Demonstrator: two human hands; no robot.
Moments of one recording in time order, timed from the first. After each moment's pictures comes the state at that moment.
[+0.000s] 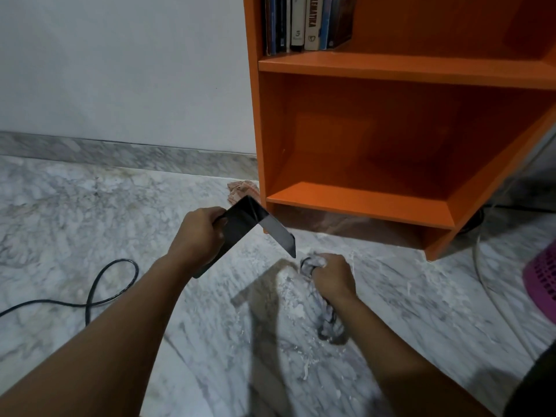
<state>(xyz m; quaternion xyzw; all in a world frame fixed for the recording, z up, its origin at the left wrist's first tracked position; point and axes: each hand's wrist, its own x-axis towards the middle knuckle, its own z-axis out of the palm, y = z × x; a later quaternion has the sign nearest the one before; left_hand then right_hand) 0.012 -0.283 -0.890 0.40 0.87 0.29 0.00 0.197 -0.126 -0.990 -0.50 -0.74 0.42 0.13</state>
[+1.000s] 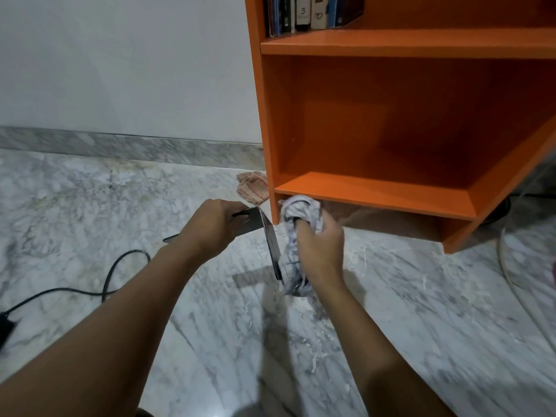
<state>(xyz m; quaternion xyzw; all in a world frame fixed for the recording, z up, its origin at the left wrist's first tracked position) 0.015 -0.276 -0.886 0.51 0.82 0.27 0.02 0.169 -0.172 -0.916 -0.36 -0.62 0.59 0.36</state>
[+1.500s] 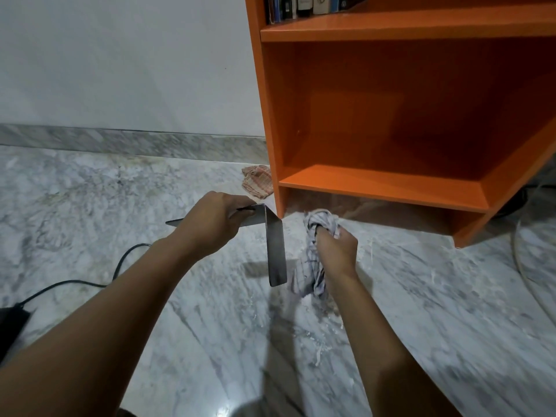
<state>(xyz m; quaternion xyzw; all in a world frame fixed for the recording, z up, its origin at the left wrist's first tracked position) 0.032 -0.280 -0.870 0.55 0.80 0.24 -0.01 0.177 -0.147 -0.954 -0.50 -0.51 0.64 0.30</state>
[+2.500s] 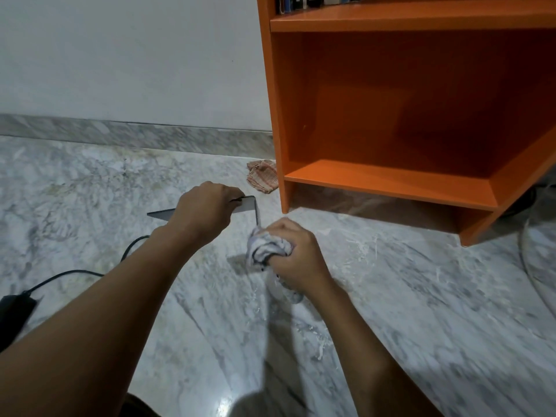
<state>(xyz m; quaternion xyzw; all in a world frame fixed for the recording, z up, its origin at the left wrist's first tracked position) 0.017 -0.289 -0.872 0.47 0.88 0.09 -0.06 0.165 -0.190 -0.960 -0.12 -0.80 0.51 0.30</state>
